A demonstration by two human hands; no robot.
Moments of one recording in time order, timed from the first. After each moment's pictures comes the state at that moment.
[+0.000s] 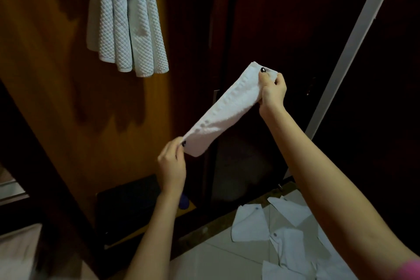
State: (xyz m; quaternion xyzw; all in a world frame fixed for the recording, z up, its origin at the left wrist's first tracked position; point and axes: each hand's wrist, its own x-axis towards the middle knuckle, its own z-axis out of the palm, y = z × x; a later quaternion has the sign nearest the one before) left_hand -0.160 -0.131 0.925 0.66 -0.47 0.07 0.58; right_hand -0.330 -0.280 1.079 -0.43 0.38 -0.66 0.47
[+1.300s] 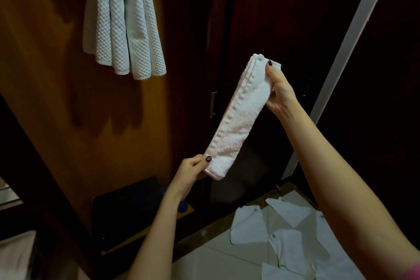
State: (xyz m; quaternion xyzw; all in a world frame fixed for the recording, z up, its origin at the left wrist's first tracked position) left_hand -0.168 -0.153 0.901 0.43 -0.43 -0.54 0.58; right_hand -0.357 -0.287 1.098 -0.50 0.18 -0.55 0.65
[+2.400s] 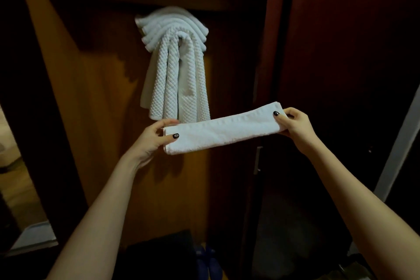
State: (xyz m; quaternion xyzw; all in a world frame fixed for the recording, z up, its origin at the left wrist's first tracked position) left_hand 0.062 -0.203 1.087 0.51 -0.50 -0.31 0.62; right_hand -0.269 -0.389 1.118 -0.67 0.33 -0.51 0.42
